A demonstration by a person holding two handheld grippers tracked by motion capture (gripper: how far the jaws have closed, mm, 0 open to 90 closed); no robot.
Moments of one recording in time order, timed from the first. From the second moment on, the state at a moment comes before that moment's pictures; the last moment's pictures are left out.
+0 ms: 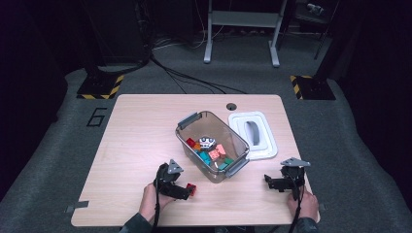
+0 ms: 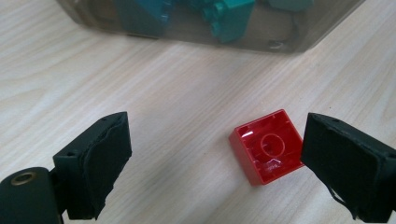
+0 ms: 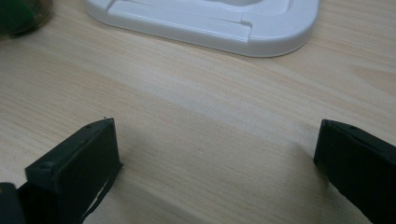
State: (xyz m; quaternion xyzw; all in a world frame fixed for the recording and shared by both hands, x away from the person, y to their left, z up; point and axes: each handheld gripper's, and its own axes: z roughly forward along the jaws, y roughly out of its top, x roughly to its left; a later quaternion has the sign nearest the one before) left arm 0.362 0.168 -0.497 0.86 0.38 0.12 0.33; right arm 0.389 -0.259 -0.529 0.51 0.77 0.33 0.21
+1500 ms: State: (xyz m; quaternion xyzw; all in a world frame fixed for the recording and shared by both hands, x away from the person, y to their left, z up) left arm 0.359 0.166 -0.500 0.87 0.37 0.12 0.30; right arm 0.389 -0.259 -0.529 0.51 0.77 0.33 0.21
